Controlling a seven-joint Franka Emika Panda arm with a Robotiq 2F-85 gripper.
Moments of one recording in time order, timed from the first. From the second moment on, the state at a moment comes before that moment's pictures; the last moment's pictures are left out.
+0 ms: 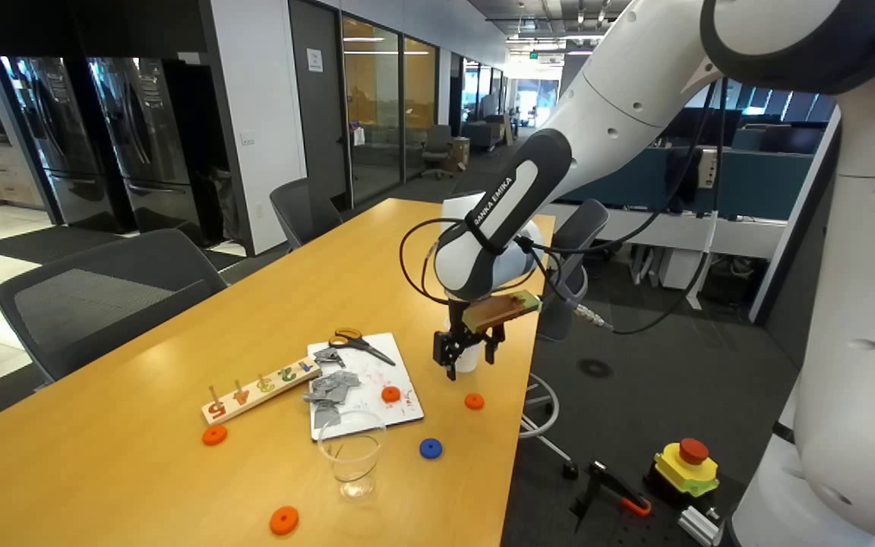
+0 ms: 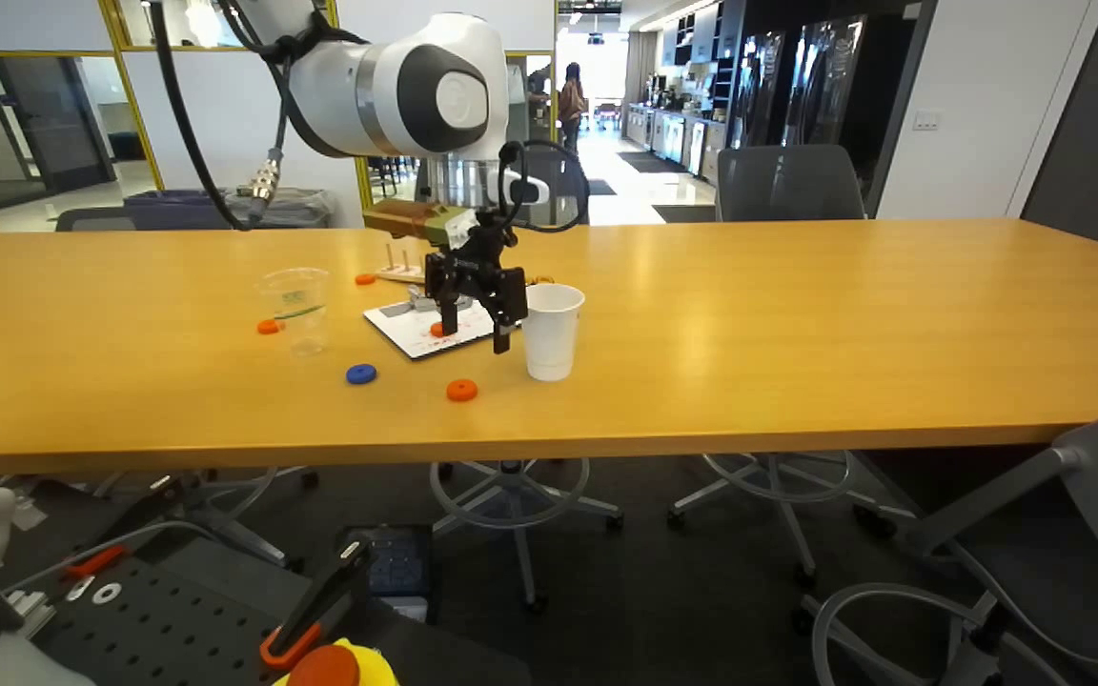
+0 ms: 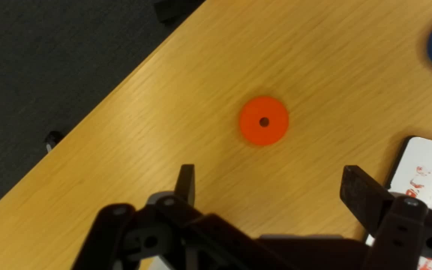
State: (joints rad) arm -0.04 0.20 -0.10 -2.36 -0.06 2.48 0.19
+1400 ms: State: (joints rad) arm 0.02 0.25 -0.14 -2.52 -0.14 2.80 0.33
